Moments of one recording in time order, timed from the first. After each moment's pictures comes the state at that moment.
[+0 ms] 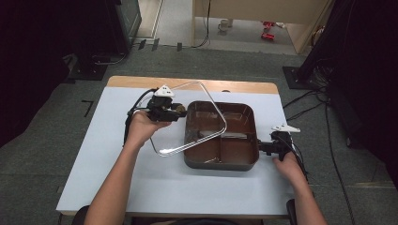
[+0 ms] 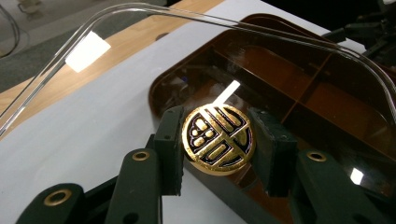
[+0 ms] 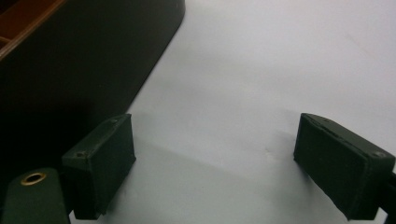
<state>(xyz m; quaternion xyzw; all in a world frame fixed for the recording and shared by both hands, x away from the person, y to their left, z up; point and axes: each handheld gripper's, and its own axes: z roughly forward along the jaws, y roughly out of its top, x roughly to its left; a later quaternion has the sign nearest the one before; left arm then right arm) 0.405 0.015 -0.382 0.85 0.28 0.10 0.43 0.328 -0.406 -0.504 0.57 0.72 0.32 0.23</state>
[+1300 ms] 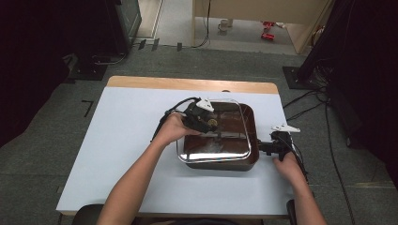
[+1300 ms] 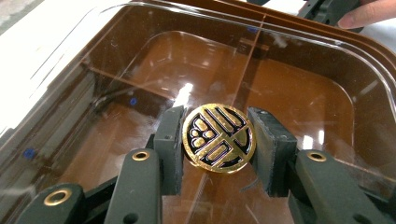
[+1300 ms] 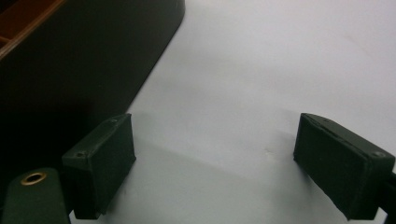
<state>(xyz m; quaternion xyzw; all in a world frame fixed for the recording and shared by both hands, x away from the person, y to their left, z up) 0.406 -0.085 -0.414 0.91 0.13 0.03 0.39 0.328 -0.406 -0.504 0.57 0.72 0.32 0.23</state>
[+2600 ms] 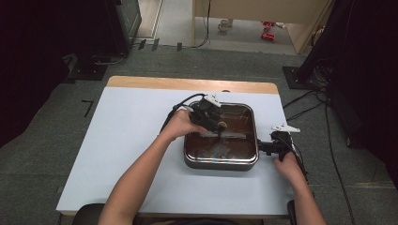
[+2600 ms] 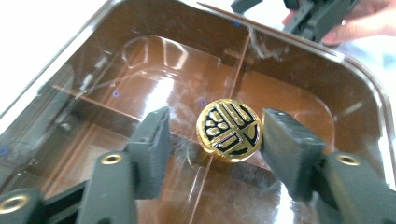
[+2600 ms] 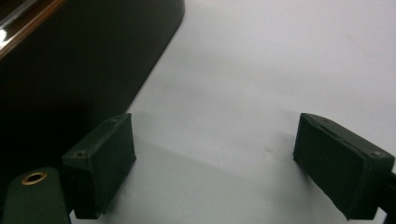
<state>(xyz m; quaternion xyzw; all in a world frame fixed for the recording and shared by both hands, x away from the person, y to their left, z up) 0.423 -0.101 -0.409 0.91 0.15 -0.03 0.39 0.328 -0.406 -0.504 0.57 0.72 0.32 0.23</state>
